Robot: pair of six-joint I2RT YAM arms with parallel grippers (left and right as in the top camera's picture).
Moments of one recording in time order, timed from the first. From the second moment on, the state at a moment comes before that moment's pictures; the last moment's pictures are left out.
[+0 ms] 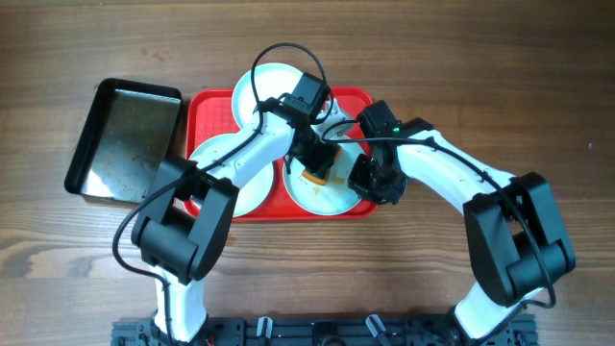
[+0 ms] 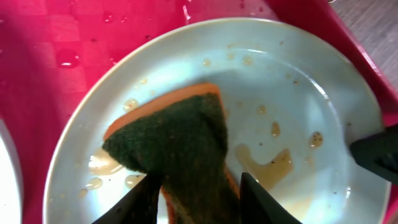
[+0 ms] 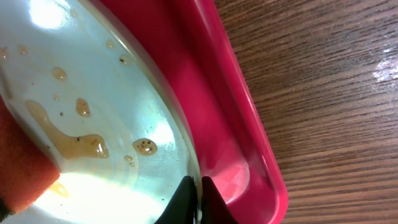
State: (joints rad) left arm -0.54 2.03 1.39 -0.67 0.26 0.25; right arm 0.42 1.84 1.10 -0.81 -0.23 0.84
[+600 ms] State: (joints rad) left arm -0.54 2.05 1.40 -0.67 0.26 0.25; right arm 0.42 1.84 1.10 -0.81 -0.23 0.84
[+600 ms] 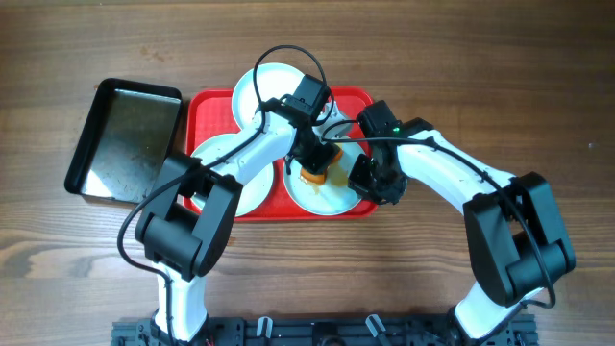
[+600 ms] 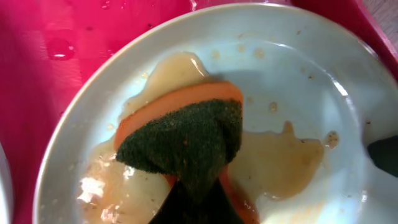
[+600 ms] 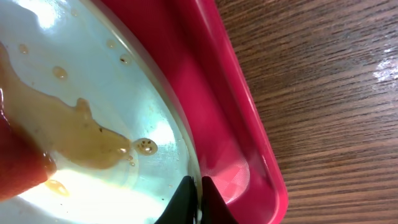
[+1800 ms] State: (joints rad) left arm -0.47 2.04 1.36 -0.74 0.25 0.00; right arm 0.43 1.84 1.10 -0.80 -0.25 0.84
